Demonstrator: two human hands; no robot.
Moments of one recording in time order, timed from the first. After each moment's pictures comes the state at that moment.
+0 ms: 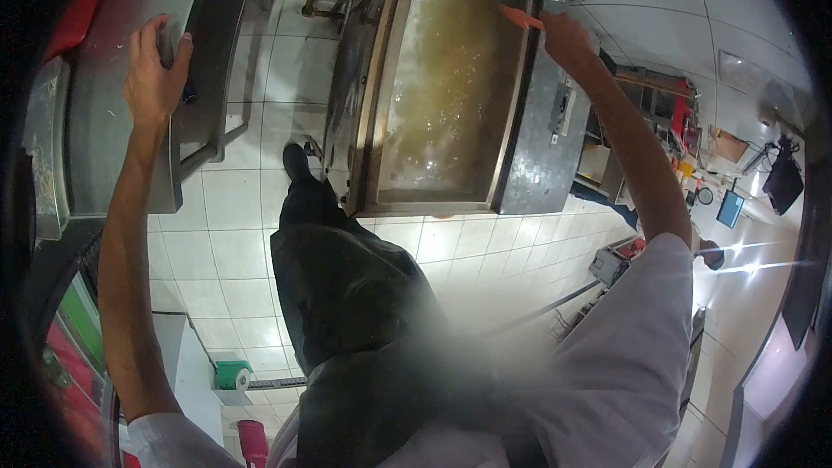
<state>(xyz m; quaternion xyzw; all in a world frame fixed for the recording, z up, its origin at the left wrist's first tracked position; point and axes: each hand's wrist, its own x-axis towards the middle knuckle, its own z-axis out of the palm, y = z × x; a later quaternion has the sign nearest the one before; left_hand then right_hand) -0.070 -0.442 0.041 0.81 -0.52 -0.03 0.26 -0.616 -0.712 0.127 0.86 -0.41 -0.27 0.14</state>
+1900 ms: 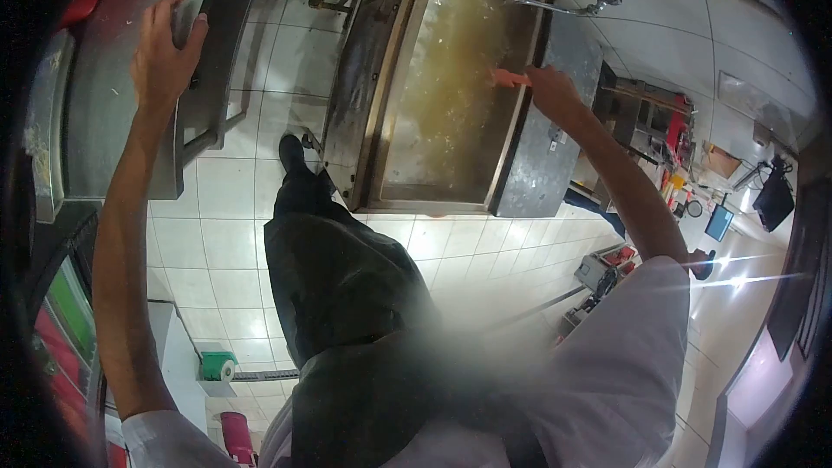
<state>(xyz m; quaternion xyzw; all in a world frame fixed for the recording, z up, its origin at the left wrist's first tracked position) -0.066 -0.442 0.034 0.78 -0.53 0.00 0.32 -0.622 -0.639 0.111 0.85 -0.40 -0.35 0.04</state>
